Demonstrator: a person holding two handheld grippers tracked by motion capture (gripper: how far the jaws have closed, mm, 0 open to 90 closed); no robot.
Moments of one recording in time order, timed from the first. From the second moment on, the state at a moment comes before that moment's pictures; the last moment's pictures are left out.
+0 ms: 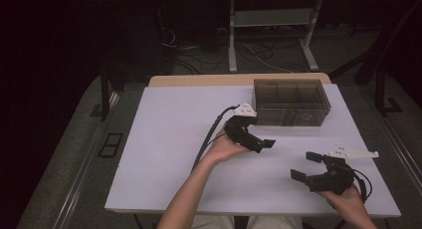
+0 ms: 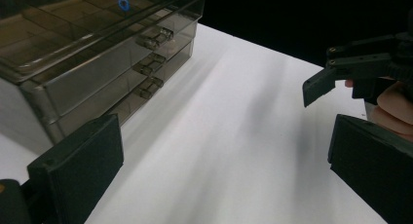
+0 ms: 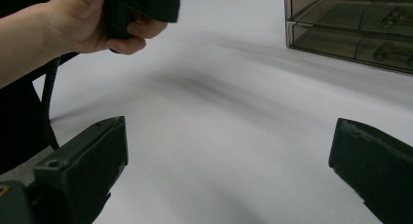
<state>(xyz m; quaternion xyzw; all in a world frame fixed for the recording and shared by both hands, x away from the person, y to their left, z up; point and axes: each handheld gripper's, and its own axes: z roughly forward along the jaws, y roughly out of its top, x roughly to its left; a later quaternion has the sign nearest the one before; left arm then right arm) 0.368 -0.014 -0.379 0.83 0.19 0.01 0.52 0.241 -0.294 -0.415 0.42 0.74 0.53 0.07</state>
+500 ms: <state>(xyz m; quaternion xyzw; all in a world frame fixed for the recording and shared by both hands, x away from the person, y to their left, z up) 0.361 0.022 -0.375 0.82 0.21 0.03 0.53 0.242 -0.294 -0.417 0.42 0.74 0.52 0.08</state>
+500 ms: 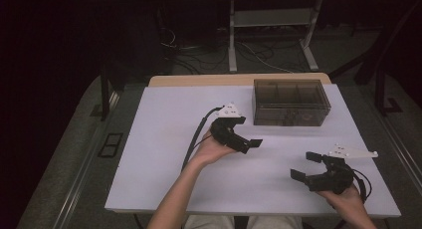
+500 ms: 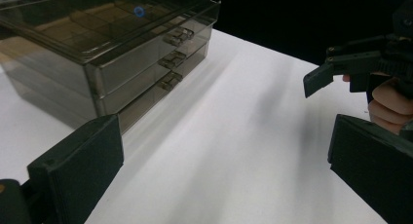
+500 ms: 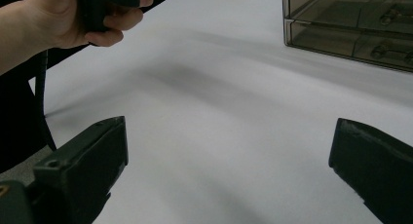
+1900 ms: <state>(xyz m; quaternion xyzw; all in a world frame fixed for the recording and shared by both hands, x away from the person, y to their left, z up) 0.334 0.104 -0.372 0.79 0.26 0.07 0.54 0.243 -0.293 -0.417 0.42 0.74 0.52 0.08</state>
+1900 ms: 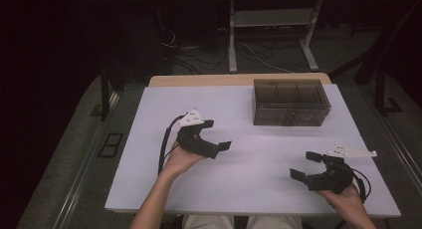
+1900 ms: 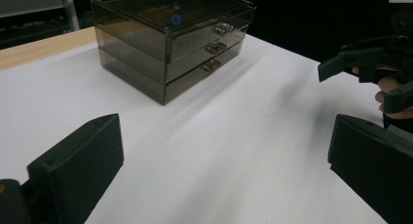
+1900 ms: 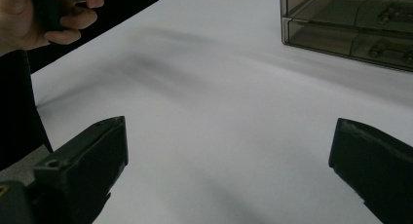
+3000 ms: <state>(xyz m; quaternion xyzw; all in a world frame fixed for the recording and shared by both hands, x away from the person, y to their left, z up) 0.284 0.167 -0.385 0.77 0.33 0.11 0.54 0.243 -0.294 -0.417 0.43 0.74 0.51 0.09</state>
